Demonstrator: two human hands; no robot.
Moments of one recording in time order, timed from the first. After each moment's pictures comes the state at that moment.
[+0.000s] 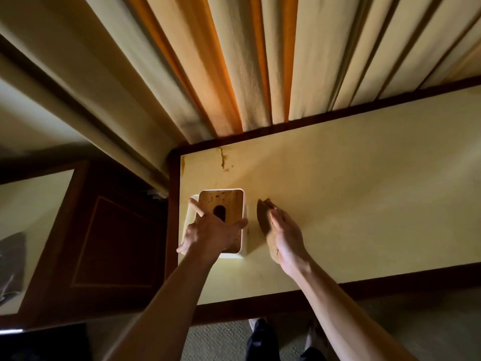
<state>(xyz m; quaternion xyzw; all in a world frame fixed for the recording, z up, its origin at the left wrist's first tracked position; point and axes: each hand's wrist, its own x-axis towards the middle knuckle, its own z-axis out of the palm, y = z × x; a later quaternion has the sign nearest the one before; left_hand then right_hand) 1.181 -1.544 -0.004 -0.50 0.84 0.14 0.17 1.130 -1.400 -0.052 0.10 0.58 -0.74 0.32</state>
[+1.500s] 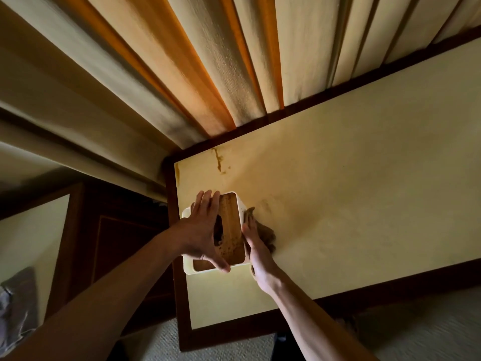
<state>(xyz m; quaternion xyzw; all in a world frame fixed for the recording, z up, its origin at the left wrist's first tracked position) 1.152 -1.615 0.014 -0.08 0.91 0.02 0.41 1.157 -1.460 -0.083 0.08 0.46 -0.77 0.44</state>
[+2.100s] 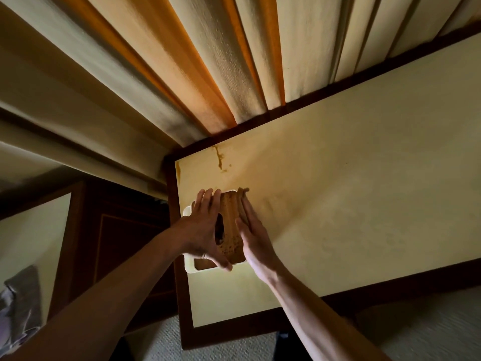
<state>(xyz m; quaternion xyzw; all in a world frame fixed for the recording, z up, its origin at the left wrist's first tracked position) 1.151 -1.615 0.015 -0.07 0.91 0.03 0.40 1.140 -1.461 -0.043 -0.04 0.52 -0.80 0.30</state>
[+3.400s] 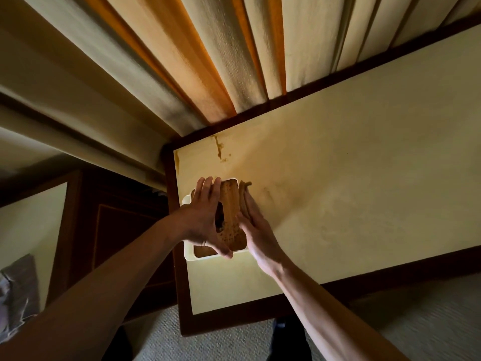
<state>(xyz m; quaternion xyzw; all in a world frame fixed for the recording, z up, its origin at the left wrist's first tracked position) 1.153 -1.616 0.012 -0.07 0.91 0.03 0.41 1.148 -1.451 -0.044 -0.07 0.52 -0.78 0.34</state>
